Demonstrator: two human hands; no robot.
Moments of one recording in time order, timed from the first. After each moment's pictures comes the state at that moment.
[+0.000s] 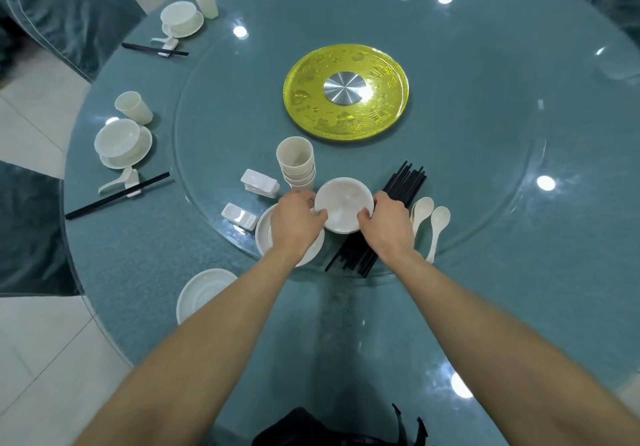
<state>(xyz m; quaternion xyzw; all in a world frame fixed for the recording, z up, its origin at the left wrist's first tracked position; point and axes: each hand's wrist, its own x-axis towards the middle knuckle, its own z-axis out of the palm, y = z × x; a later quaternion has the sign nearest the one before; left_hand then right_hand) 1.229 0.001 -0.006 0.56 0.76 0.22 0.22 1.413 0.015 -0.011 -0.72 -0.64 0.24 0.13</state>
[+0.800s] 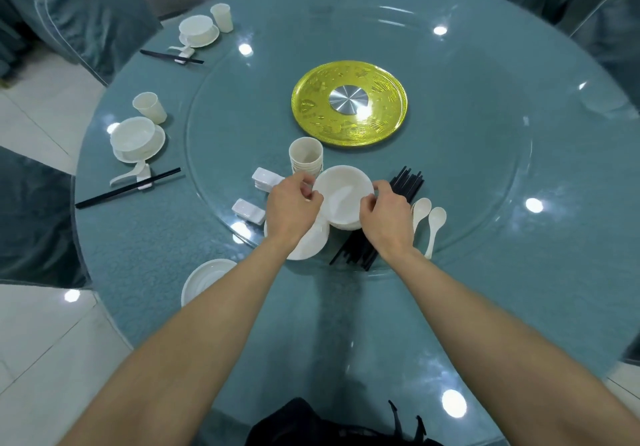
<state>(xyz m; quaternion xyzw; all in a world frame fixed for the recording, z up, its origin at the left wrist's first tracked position) 1.220 -0.013 0.032 0.54 0.75 0.32 0.22 1.407 -0.004 0.023 -0.70 -0.64 0.19 0.23</state>
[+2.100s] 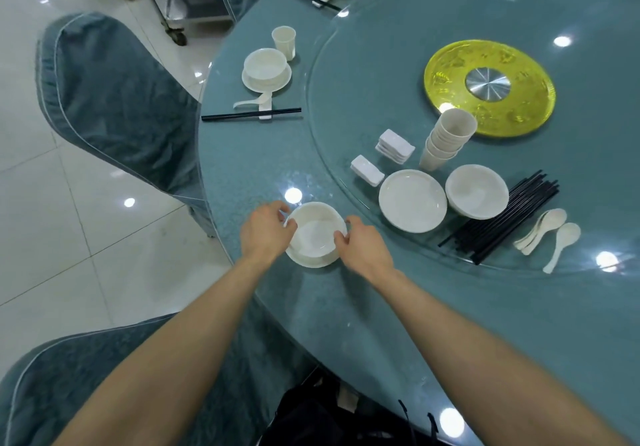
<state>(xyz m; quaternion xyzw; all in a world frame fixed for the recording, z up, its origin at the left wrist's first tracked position) 1.009 -0.208 -0.041 0.40 0.88 0.19 0.19 1.212 -0.132 -0.044 -0.53 -0.77 0.35 0.01</state>
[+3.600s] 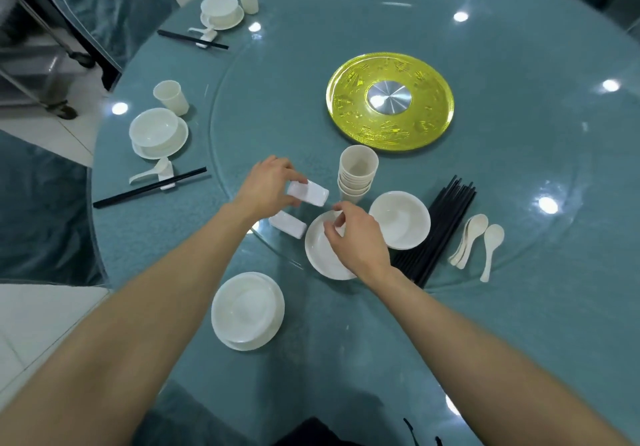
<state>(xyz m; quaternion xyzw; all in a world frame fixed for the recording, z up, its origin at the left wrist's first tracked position) 1.053 0.056 0.013 0.75 0.64 0.05 0.16 1.282 -0.009 -0.005 -0.60 -0.71 0.31 0.18</state>
